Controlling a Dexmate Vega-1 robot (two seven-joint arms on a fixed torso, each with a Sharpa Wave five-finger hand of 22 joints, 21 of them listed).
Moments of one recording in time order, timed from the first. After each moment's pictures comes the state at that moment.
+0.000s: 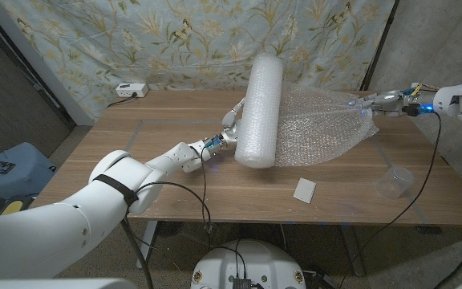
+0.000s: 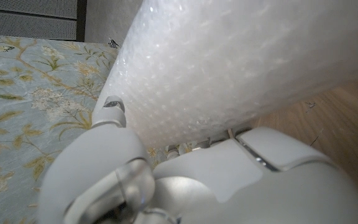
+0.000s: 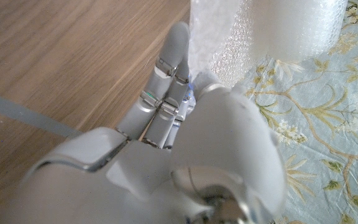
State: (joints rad) left arm 0.29 0.09 0.50 -0.38 -1.13 0.38 -1.11; left_hand 0.74 0.12 0.26 -0.13 0.19 -0.17 -0.22 0.18 0.17 -0.08 0.20 0.22 0.21 0.22 0.22 0.18 0.18 0.21 0.21 0.27 0.21; right arm -0.76 -1.12 -0.11 -1.58 0.78 -0.59 0.46; right_hand 1.49 0.15 0.23 -0.16 0.19 0.52 0.11 0.20 0.23 0.60 0.02 0.94 0.84 1.02 -0.16 0.72 0.85 1.05 -0.18 1.02 0.25
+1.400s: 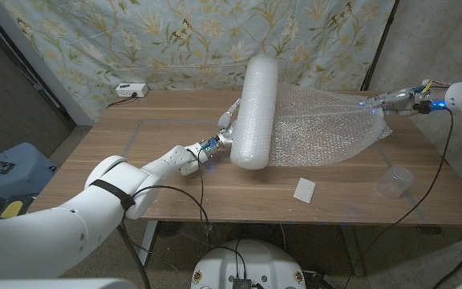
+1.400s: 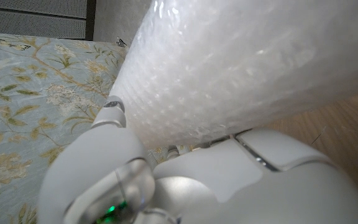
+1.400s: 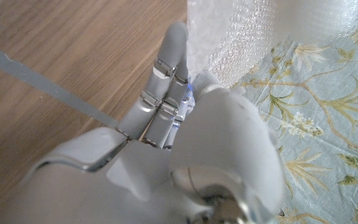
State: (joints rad) left arm 0.33 0.12 0.48 -0.42 -1.15 0.39 -1.11; left_hand 0.72 0.13 0.26 -0.13 0.19 -0.17 -0.22 0.18 0.17 -0.08 0.19 0.22 0.21 0.22 0.22 0.19 0.18 0.20 0.21 0.27 0.21; right arm -0.78 -1.18 -0.08 -1.59 0.78 -0.65 0.44; right_hand 1.50 0.15 0.23 -0.15 0.20 0.53 0.11 0.20 0.23 0.59 0.03 0.92 0.86 1.02 -0.16 0.71 0.85 1.02 -0.17 1.08 0.23
